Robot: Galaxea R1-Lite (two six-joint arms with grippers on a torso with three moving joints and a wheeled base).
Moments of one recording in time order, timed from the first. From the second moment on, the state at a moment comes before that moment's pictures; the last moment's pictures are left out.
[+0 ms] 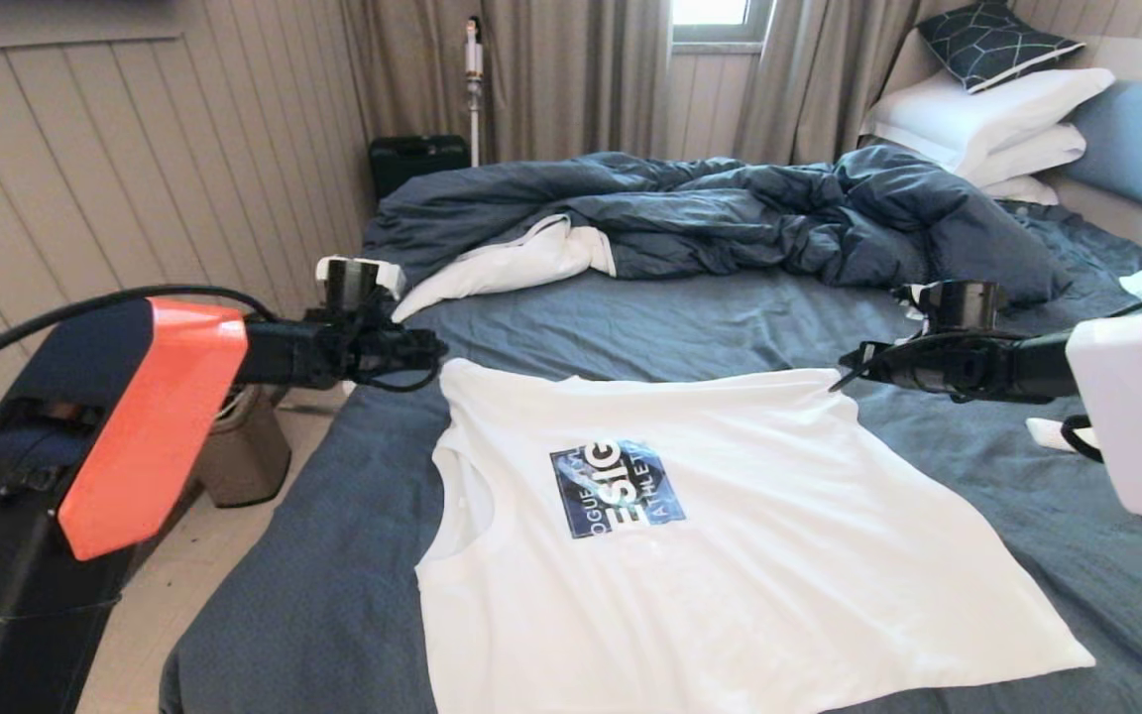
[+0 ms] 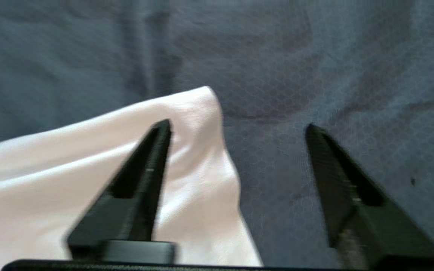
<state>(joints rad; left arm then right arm) -0.24 2.44 -1.93 -0.08 0.01 -0.13 -0.21 2.48 -1.95 -0.12 0.06 0.09</state>
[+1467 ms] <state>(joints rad) -0.11 0.53 -0.94 0.78 0.09 -0.18 -0.15 0.67 -0.63 0.57 0.29 -0.14</state>
